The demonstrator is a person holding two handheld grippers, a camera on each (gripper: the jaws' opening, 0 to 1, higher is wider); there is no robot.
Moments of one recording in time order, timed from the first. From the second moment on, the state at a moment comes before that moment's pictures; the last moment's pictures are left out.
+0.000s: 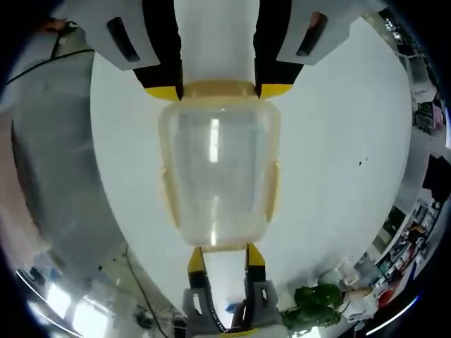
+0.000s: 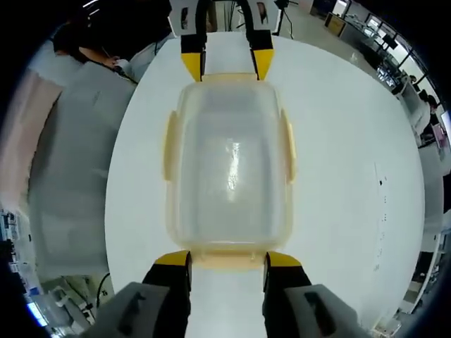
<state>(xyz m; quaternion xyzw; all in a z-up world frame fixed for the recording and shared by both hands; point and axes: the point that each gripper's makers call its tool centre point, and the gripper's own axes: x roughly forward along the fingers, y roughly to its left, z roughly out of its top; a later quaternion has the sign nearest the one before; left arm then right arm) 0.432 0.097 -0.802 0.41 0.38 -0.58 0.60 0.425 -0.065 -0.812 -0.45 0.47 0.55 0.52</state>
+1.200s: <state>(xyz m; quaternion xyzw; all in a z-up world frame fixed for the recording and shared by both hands) 0.434 0.077 -0.821 0.38 0.39 -0.58 0.60 0.430 -0.087 -0.829 -0.46 0.49 0.55 0.50</state>
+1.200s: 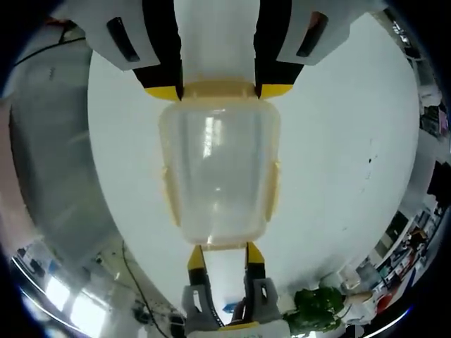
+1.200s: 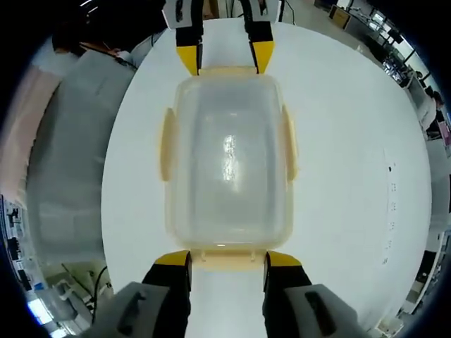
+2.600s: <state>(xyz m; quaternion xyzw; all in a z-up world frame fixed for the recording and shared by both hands) 0.441 0.083 -0.818 0.38 0.37 -0.57 0.62 0.438 -0.098 -0.822 -0.44 0.49 0.52 0.54</state>
